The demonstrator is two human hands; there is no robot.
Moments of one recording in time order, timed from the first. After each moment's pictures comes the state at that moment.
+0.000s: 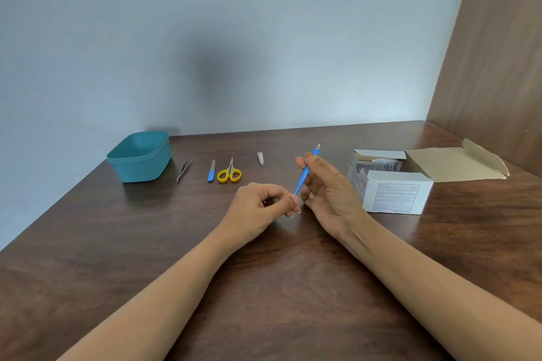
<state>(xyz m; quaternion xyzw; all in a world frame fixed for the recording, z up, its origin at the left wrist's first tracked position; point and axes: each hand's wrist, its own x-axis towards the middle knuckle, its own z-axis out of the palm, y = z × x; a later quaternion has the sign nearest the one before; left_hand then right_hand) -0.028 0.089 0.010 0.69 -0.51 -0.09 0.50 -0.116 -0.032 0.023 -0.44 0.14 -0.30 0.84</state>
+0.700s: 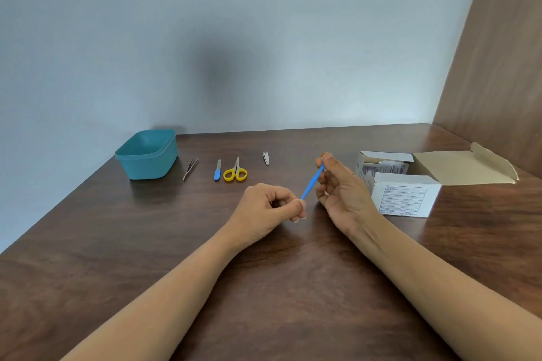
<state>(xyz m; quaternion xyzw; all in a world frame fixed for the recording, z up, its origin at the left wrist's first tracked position) -0.028 0.090 0.008 0.69 -0.50 -0.12 0.51 -0.113 -0.046 0.021 -0.40 0.18 -0.32 0.84</state>
